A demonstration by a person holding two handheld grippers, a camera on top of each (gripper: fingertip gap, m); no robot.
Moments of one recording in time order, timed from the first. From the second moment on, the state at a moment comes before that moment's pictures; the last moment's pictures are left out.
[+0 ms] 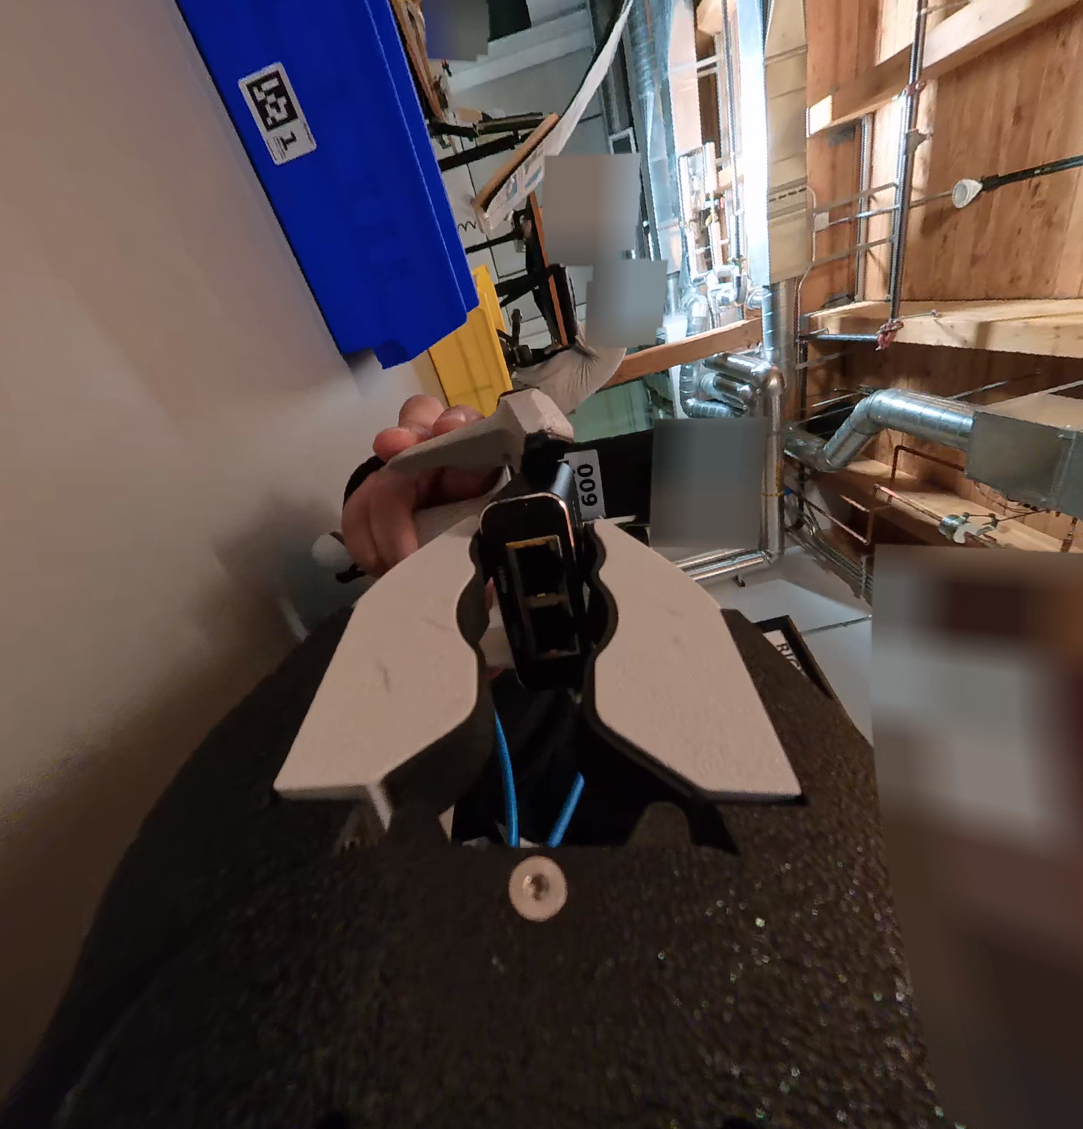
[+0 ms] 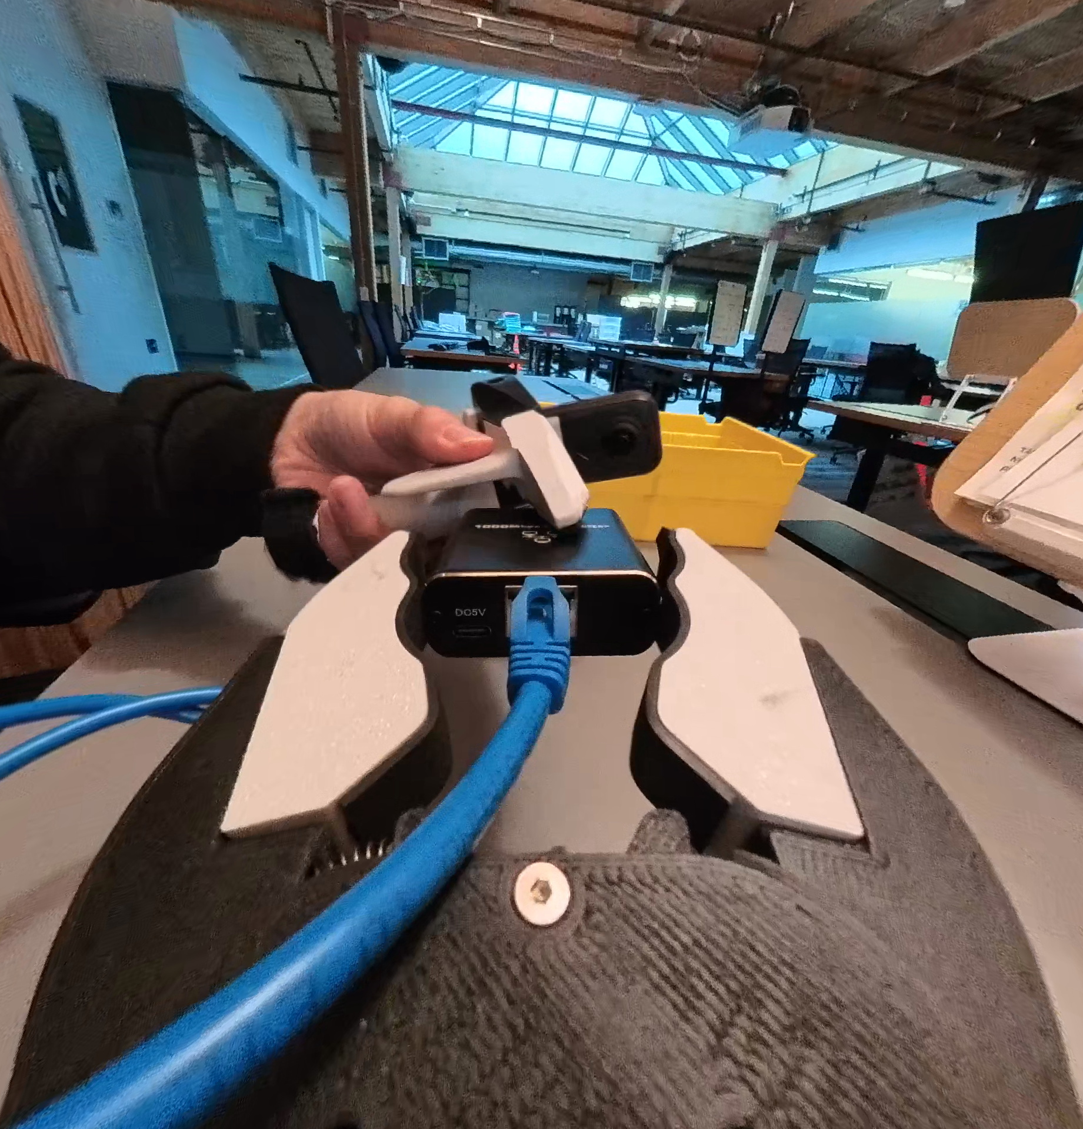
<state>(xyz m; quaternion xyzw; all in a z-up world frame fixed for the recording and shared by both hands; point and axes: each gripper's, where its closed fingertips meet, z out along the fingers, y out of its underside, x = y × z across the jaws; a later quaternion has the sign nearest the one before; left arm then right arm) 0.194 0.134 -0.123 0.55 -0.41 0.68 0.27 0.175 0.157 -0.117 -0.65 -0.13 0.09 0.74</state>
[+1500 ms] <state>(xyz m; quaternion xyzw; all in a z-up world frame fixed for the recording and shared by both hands) 0.208 0.134 -0.109 0.56 -0.36 0.72 0.20 0.180 0.161 -0.116 -0.66 -0.13 0.03 0.74</state>
